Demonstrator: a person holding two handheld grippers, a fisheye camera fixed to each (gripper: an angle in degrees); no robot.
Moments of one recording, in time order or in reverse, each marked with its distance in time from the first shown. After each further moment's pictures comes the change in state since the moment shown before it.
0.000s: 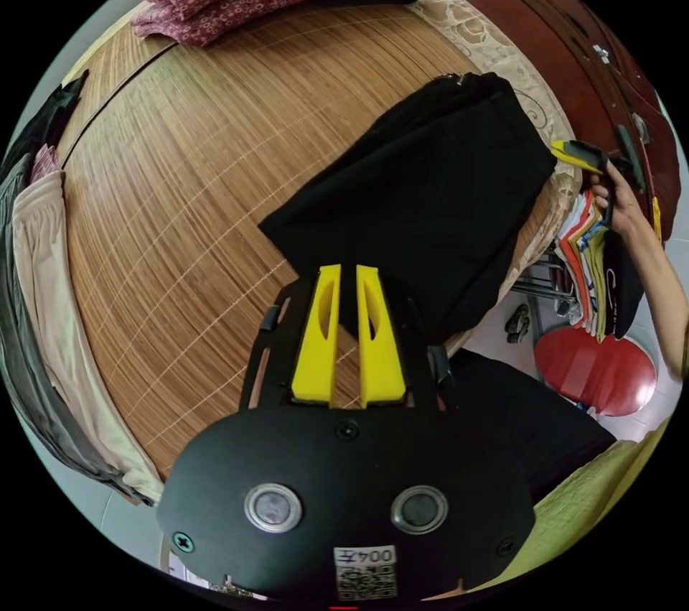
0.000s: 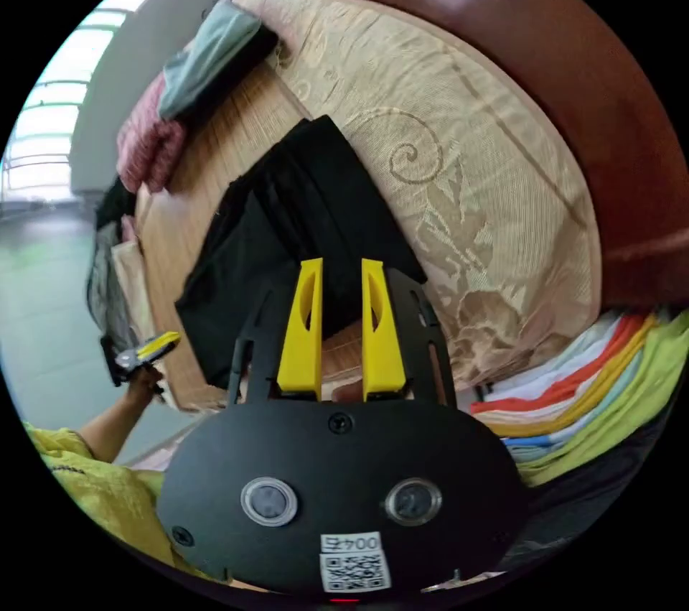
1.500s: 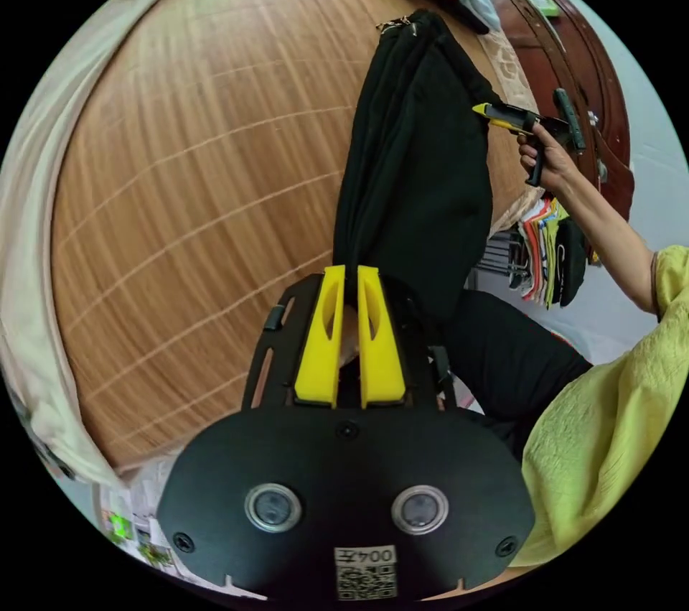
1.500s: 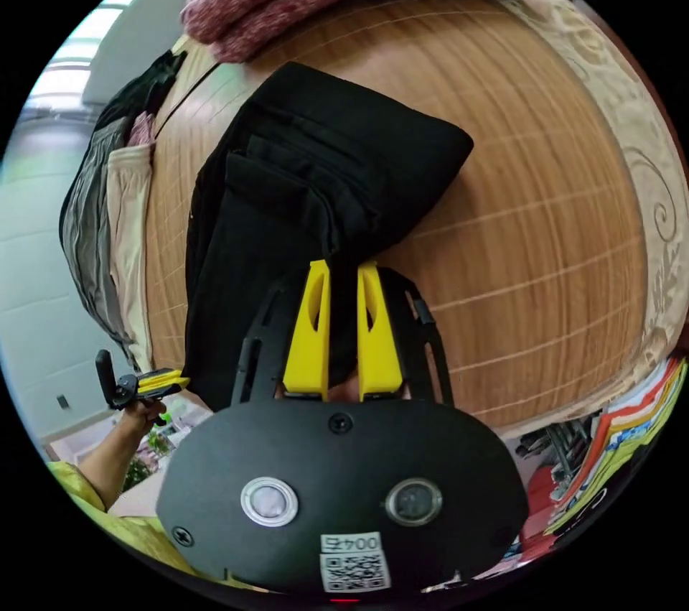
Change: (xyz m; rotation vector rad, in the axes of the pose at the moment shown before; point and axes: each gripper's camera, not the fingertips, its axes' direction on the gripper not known) left arm -0.245 0.208 -0.044 -0.020 0.336 -0.200; right arm -0.282 -0.001 0.189 -0.111 0.089 -0.252
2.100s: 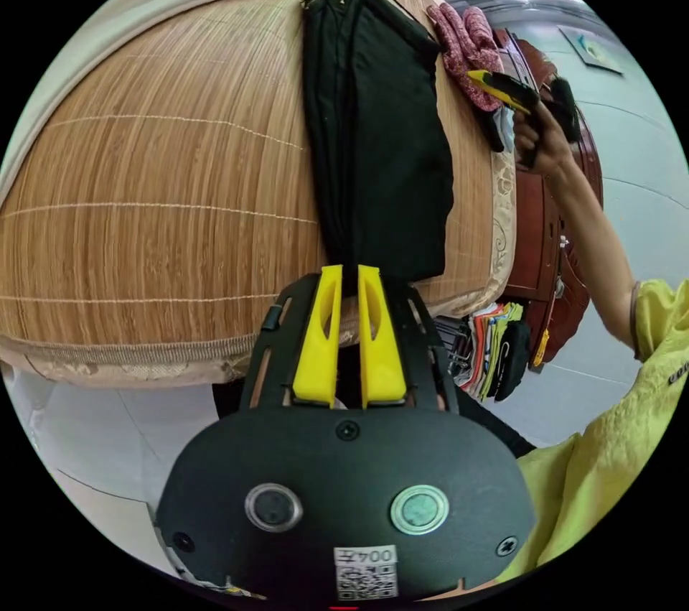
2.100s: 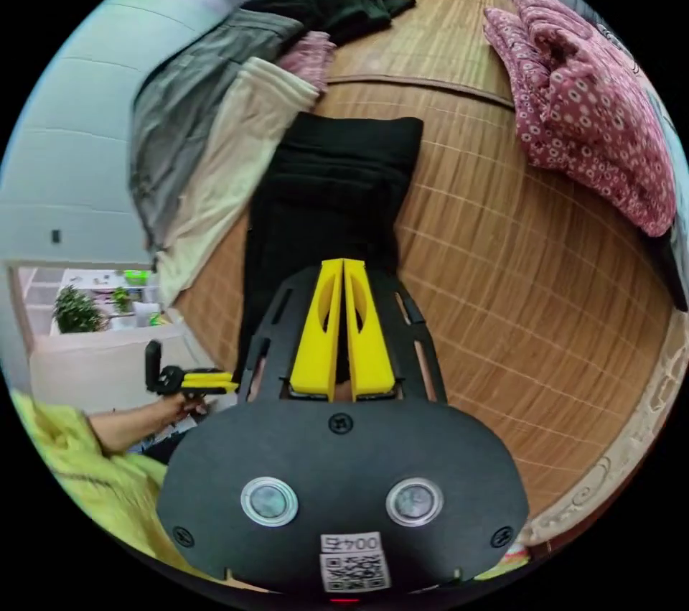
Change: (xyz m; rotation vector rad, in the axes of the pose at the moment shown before) left arm -0.008 0.103 0.021 0.317 0.240 -0.368; right arm -0.222 -0.124 0.026 -0.116 -0.100 -0.619
